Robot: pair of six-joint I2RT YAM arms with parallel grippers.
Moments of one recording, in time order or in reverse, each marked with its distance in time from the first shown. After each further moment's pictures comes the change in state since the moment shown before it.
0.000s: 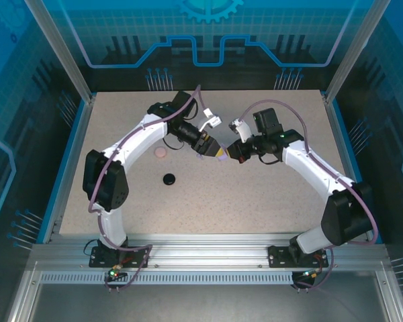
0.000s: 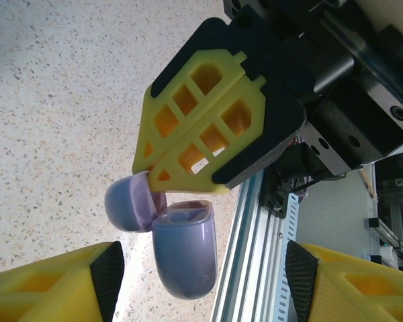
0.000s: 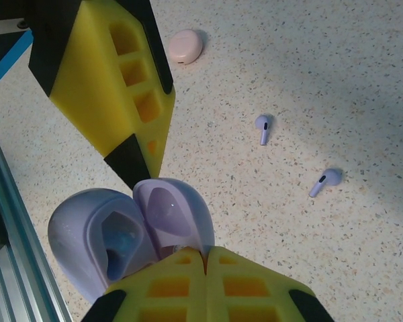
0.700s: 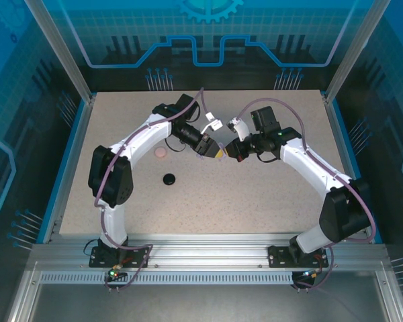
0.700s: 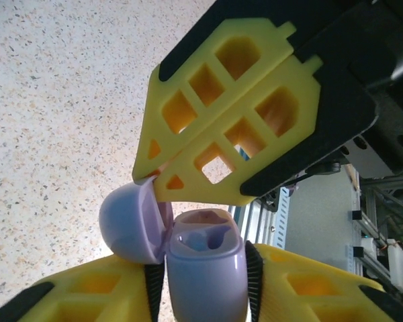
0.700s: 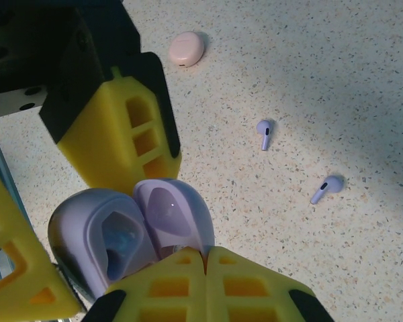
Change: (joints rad) left arm 0.000 0.058 0.008 -0.021 0.042 0.021; right arm 0.008 0.024 0.031 -0.009 0.005 -0.003
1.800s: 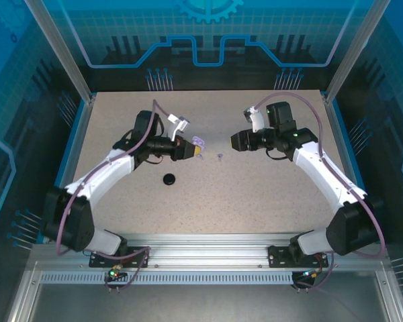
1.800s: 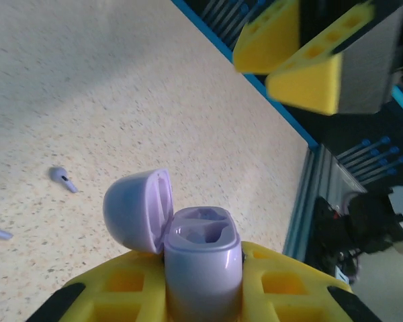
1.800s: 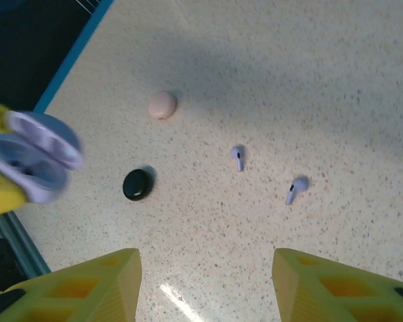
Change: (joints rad) left arm 0.135 -0.571 -0.741 0.819 -0.171 -0.383; right arm -0.068 -0.095 0.000 0.010 0.045 0.253
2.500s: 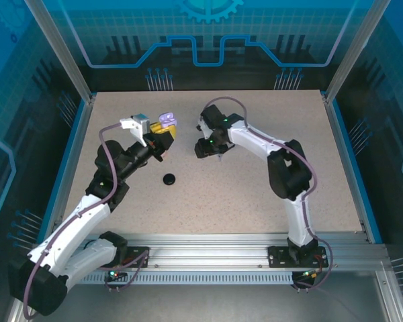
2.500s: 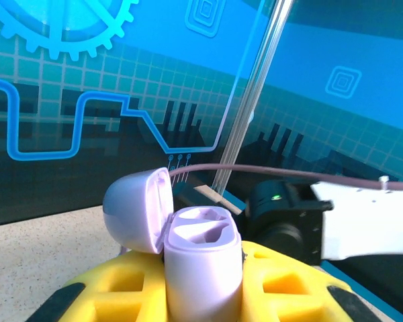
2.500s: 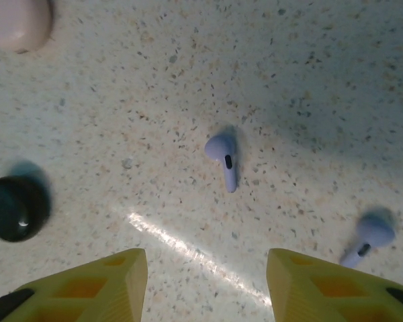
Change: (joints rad) left arm -0.053 -0.486 -0.282 0.494 -0.517 -0.149; right arm 0.283 0.734 0.568 -0.253 0.320 0.069
